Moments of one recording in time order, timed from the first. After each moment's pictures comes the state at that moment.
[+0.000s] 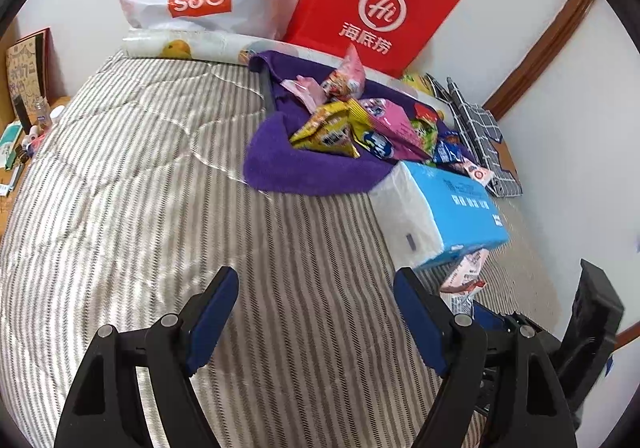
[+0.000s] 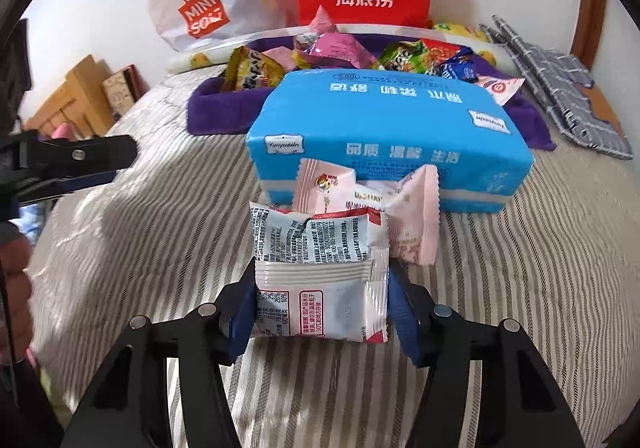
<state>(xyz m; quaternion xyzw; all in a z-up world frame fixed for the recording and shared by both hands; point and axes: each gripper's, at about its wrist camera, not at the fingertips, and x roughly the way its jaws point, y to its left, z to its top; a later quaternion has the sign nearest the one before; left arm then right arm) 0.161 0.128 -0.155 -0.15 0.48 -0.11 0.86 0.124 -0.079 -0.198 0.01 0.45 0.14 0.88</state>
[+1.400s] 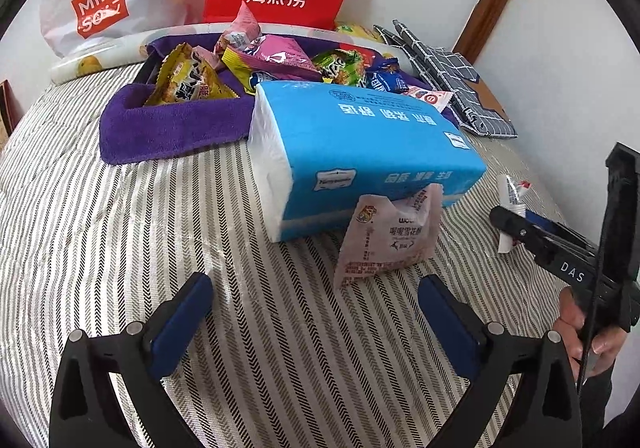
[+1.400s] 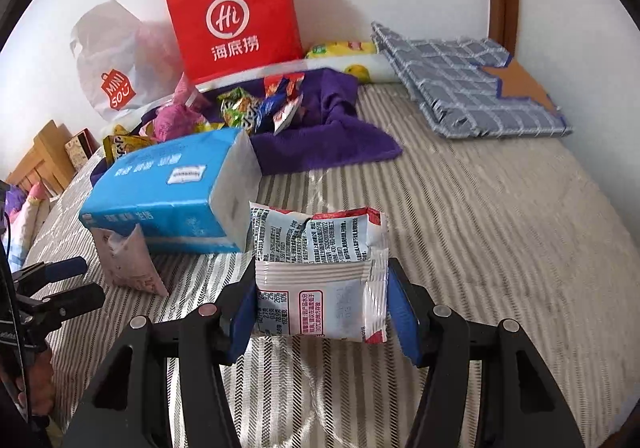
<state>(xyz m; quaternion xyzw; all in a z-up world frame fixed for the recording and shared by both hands) 0.160 0.009 -0.189 -0.06 0.47 -0.14 0.87 0.156 -0.239 -0.203 0.05 0.41 0.08 0.91</state>
